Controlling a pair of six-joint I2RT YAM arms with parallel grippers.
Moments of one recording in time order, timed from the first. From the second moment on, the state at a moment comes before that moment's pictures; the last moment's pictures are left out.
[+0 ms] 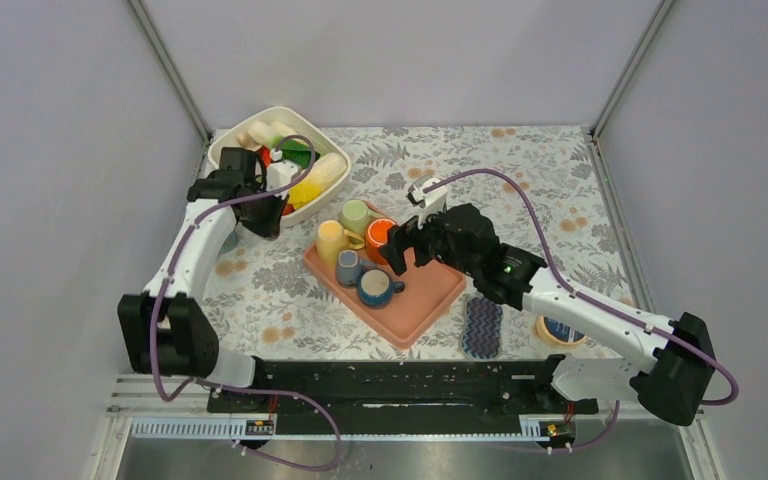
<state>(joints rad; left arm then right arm) -0.08 1.37 1.28 -0.90 0.23 0.40 0.89 1.21 0.97 -0.06 0.04 0.19</state>
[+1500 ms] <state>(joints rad) 0.06 1.29 1.15 -0.90 0.32 0.57 0.80 1.72 1.20 -0.58 -0.31 -0.68</state>
